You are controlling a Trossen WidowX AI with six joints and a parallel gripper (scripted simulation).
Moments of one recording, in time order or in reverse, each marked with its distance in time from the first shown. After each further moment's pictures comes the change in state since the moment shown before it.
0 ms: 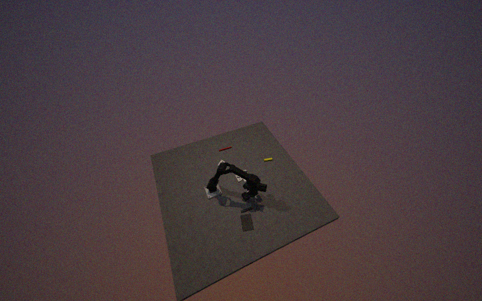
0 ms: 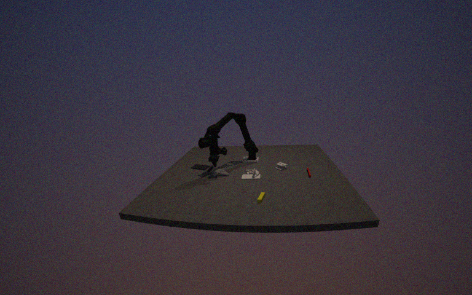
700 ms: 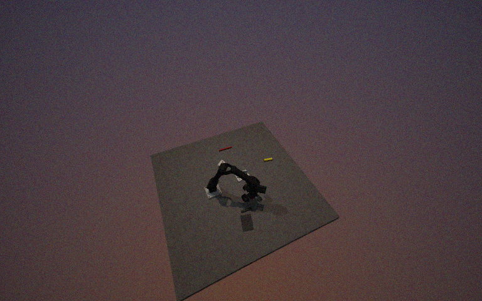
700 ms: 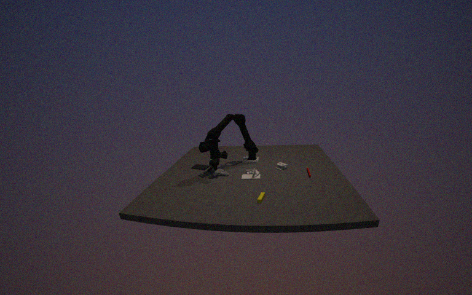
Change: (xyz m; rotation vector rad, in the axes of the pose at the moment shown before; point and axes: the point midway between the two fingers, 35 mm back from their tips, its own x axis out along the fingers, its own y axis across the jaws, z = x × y) arm 0.027 0.002 0.002 -0.001 -0.005 0.004
